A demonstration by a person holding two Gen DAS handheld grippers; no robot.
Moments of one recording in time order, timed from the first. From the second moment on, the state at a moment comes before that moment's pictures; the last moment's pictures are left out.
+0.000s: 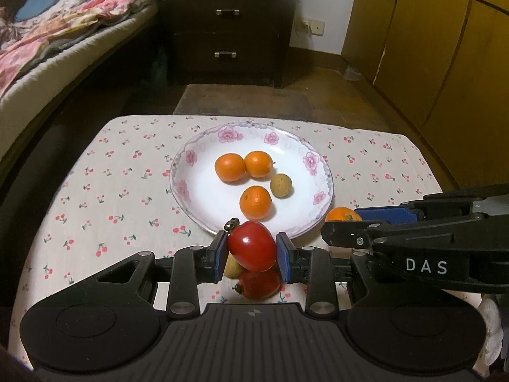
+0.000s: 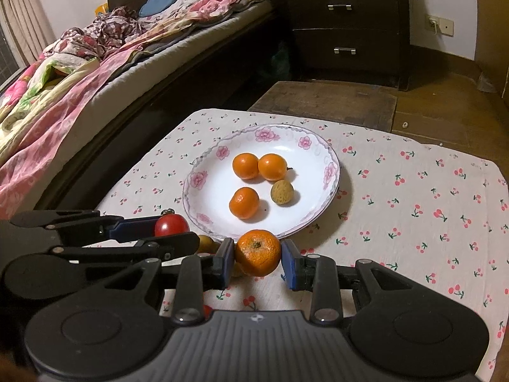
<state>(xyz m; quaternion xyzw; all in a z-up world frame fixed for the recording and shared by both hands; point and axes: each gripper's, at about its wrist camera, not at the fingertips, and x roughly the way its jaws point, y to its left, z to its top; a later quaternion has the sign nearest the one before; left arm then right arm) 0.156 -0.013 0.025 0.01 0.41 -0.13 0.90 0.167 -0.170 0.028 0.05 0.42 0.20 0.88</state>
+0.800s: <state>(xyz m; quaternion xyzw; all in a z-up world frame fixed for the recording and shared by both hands) 0.181 -0.018 0.030 0.02 0.41 -0.12 0.90 0.190 -0.172 0.030 0.07 0.42 0.19 0.89</state>
